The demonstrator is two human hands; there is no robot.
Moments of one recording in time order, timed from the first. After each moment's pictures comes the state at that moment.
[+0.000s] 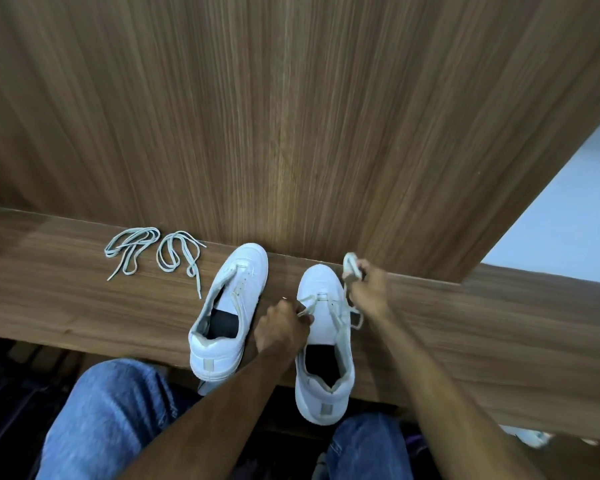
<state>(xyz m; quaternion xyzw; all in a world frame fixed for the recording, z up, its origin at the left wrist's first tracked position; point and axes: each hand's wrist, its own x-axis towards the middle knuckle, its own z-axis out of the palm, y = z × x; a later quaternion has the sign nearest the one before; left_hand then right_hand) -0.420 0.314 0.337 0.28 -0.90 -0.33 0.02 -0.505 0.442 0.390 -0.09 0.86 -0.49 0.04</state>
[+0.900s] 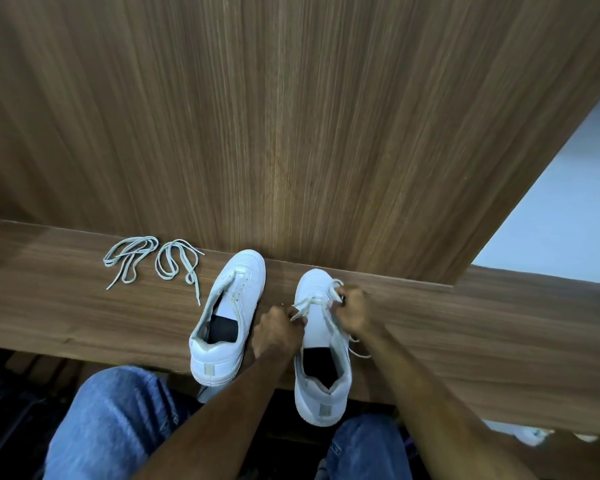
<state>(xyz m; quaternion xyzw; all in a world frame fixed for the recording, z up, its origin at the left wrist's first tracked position) -0.416 0.310 0.336 0.31 -0.87 -0.38 0.02 -0.505 0.444 0.353 -0.13 0.94 -0.31 0.09</state>
